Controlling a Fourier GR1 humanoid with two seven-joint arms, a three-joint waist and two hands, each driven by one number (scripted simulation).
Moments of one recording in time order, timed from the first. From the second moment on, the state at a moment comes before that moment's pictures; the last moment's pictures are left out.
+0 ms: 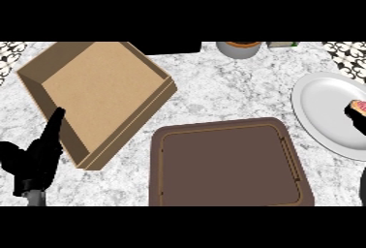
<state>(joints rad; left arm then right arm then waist) 0.04 0.25 0.04 -1.60 0.13 0.13 0.19 -0.25 -0.21 -0.56 -1.28 0.39 -0.85 0.19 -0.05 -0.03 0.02</state>
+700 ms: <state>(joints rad) 0.04 0.23 0.05 -1.60 0.11 0.12 0.18 0.13 -0.03 -0.42 -1.56 0.34 -0.76 0.09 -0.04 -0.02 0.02</state>
